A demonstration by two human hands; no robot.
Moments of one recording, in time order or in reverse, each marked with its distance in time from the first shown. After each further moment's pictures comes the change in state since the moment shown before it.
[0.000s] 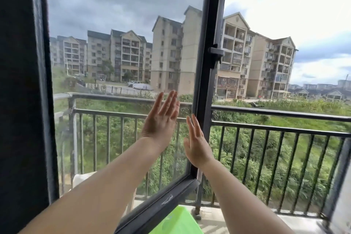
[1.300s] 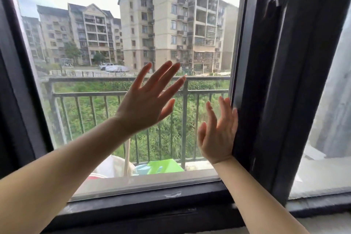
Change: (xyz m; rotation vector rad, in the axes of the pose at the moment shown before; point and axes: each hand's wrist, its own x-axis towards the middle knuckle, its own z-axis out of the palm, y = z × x) left_hand -0.109 -0.036 -0.135 -0.367 0.526 0.255; right_hand -0.195 -0.117 -0.112 -0.530 0.737 0.010
